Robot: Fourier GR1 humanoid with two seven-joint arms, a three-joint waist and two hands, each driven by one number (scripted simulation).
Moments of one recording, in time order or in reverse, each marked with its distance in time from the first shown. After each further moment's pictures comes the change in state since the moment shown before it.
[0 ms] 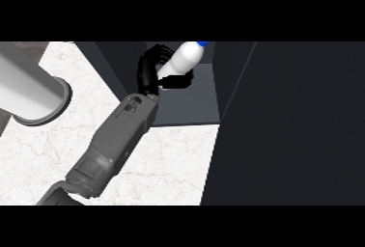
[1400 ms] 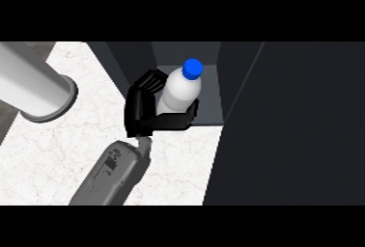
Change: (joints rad) left arm 0.501 -0.008 -0.166 -0.877 0.061 -0.115 0.152; right arm -0.025 0.039 -0.005 0.015 0.019 0.007 0.061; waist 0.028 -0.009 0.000
